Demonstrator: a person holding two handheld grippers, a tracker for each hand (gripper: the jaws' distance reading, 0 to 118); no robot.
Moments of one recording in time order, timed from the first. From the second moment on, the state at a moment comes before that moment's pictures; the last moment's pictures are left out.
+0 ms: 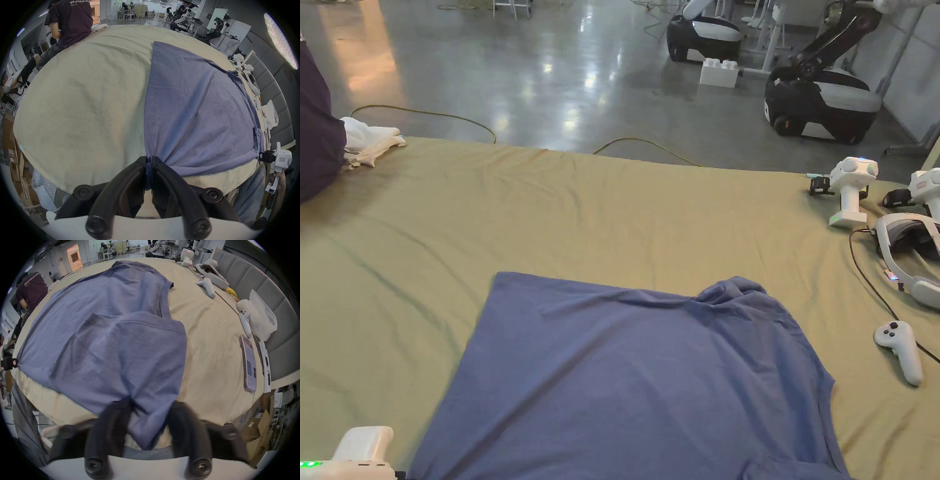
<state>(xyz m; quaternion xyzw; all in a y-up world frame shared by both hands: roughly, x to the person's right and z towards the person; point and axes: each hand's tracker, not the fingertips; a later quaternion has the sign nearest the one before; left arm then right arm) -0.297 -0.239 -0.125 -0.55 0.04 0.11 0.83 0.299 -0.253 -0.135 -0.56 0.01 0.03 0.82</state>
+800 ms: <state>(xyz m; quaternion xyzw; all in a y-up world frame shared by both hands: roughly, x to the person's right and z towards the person) -0.303 -0.189 -0.233 -0.45 0.02 0.10 0.89 0.273 -0.164 -0.249 -0.43 -0.01 0.05 0.90</state>
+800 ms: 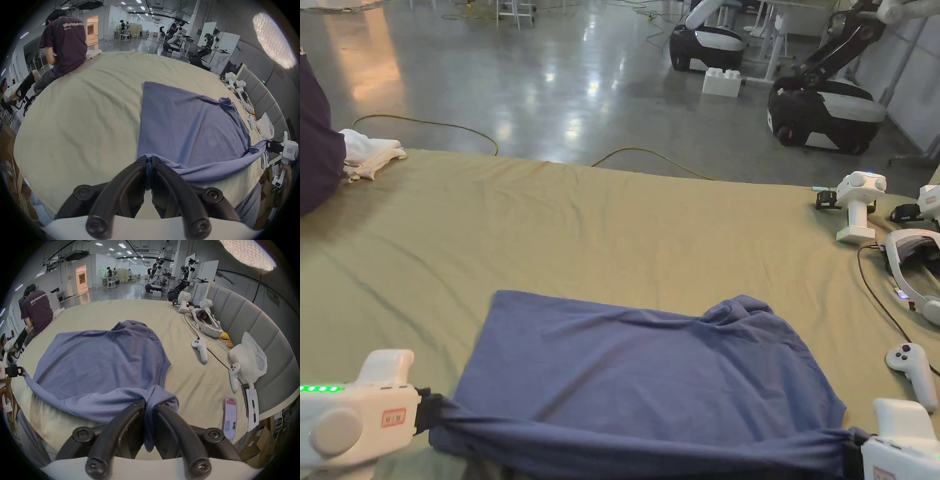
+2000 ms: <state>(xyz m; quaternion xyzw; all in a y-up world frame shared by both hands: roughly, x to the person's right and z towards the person) -0.239 -0.118 -0.223 -0.20 0.01 0.05 0.98 0.199 -0.097 -0.228 -0.10 -0.01 0.00 1.00</state>
